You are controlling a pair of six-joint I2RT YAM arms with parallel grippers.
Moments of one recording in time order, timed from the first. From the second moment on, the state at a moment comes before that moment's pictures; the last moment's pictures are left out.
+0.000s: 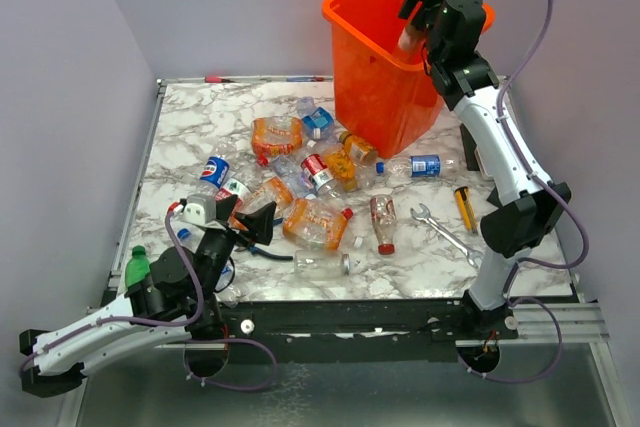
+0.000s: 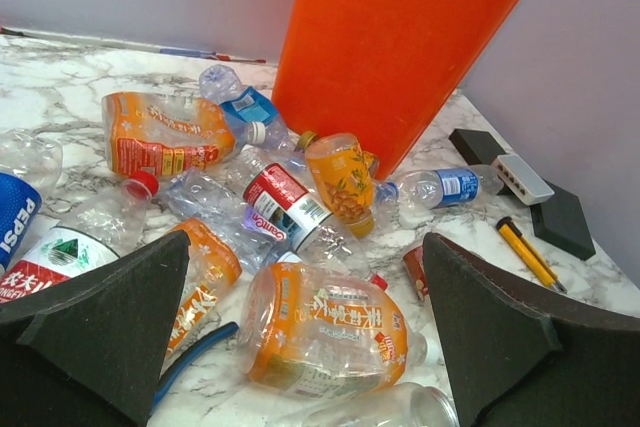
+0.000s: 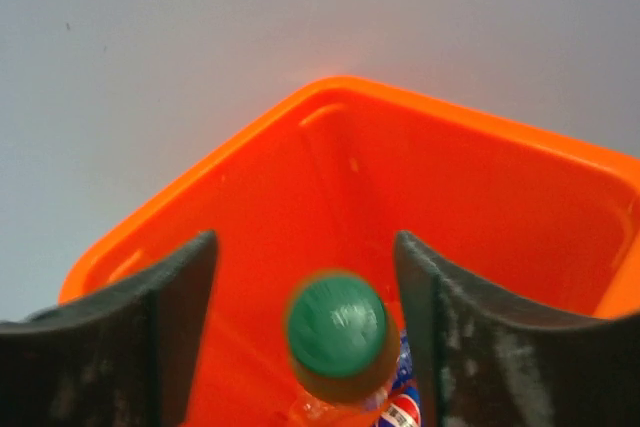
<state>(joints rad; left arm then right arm) -1.17 0.22 0.45 -0.09 -0.80 -0.24 0.36 1.83 2.08 -0.09 0.44 0.20</state>
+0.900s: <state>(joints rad) -1.17 0.36 0.45 -0.10 -0.80 -0.24 0.95 1.11 1.21 -0.35 0.61 0.28</state>
